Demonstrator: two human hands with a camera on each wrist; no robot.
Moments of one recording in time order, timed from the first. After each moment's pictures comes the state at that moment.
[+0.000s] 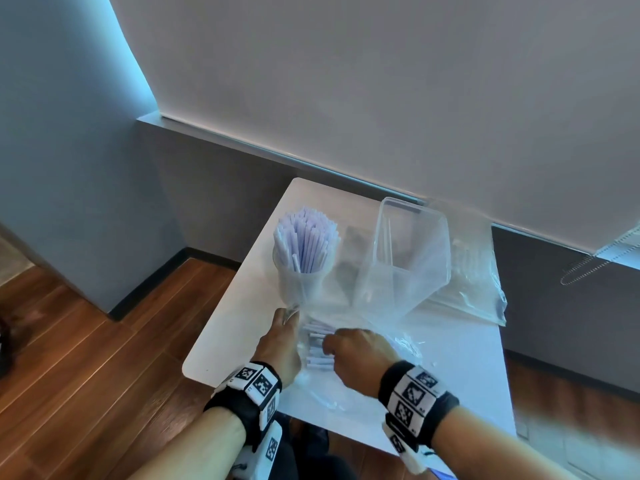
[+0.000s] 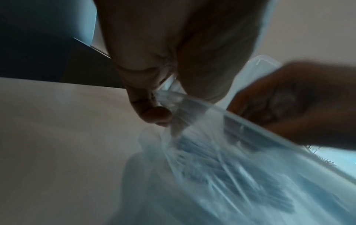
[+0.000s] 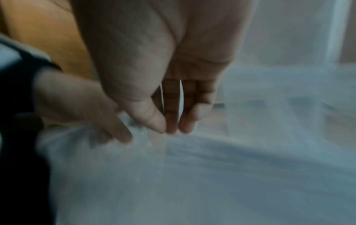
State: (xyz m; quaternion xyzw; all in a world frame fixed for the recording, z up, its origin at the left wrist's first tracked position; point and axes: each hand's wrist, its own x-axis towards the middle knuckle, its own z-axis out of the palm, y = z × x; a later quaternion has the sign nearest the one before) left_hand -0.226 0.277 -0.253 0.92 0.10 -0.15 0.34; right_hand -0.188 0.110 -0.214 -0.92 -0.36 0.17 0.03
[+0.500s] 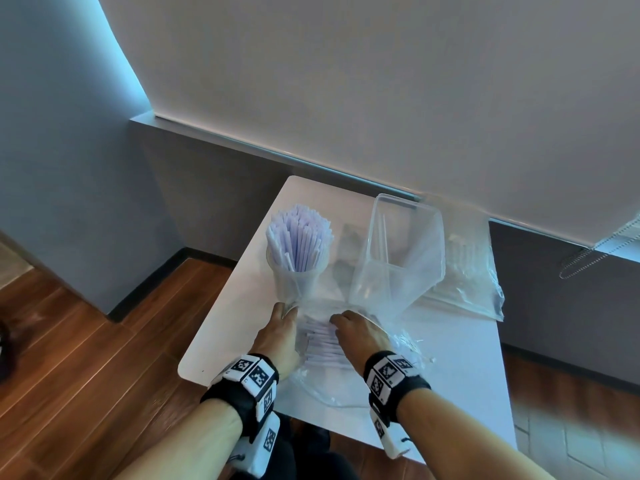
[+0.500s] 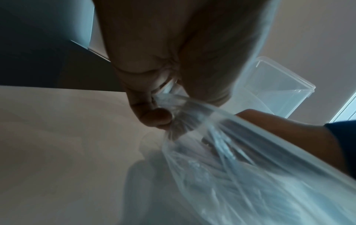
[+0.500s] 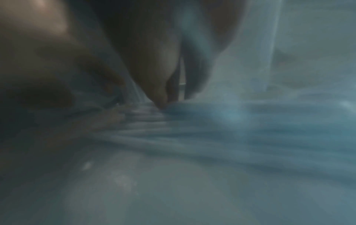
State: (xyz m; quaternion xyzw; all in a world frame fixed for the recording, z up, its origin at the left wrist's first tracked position) left_hand -0.216 0.275 -0.245 0.93 0.09 -0.18 0.32; right_hand -0.156 0.105 -0.270 -0.96 -0.24 0.10 0.07
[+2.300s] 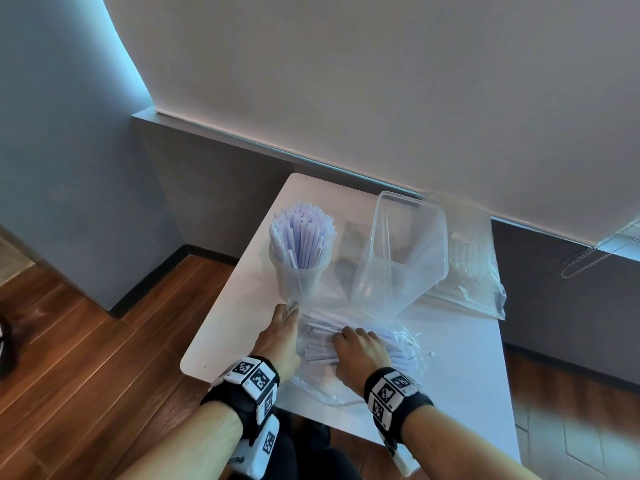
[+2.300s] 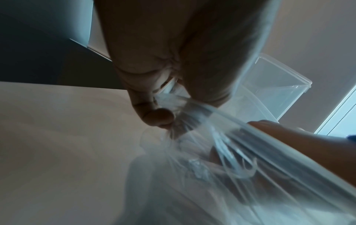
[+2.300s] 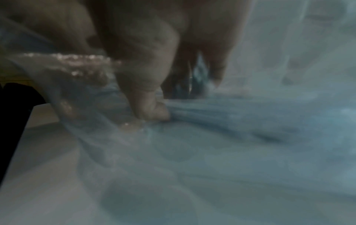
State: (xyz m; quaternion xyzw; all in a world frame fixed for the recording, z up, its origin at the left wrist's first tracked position) left_hand -0.222 0.278 -0.266 0.93 0.08 -0.15 0.32; right_hand -0.187 0.103 -0.281 -0.95 -0.28 0.12 -0.06
